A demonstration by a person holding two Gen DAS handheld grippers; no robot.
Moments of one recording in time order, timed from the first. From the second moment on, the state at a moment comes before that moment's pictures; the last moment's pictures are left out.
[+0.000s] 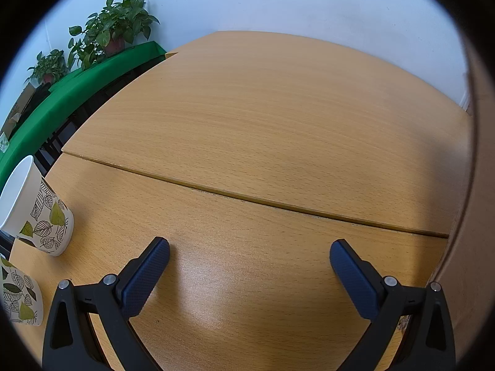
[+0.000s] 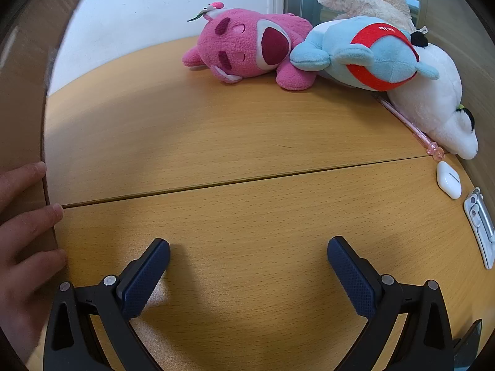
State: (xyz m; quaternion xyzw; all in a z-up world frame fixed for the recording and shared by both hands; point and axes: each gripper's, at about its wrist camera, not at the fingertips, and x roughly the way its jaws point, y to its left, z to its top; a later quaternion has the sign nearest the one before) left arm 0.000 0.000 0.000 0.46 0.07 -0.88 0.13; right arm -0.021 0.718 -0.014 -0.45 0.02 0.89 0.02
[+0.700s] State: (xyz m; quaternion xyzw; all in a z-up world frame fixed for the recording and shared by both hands) left arm 0.000 0.000 0.002 0.46 0.07 -0.88 0.13; right arm -0.011 0.716 -0.013 -0.45 0.02 0.89 0.02
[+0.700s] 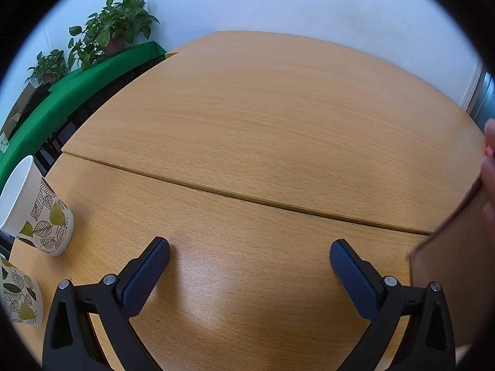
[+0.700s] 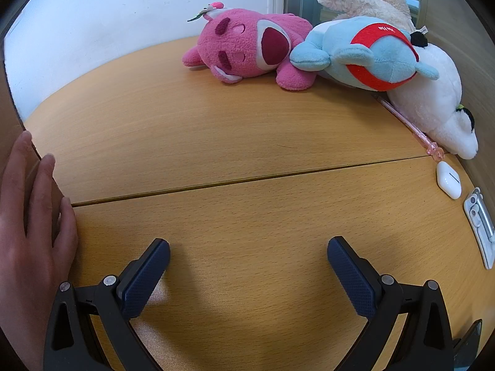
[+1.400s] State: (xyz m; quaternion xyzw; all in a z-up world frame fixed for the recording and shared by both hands) left arm 0.000 0.000 0.002 0.46 0.07 -0.88 0.13; right arm -0.007 0.716 -0.018 -0.45 0.02 0.89 0.02
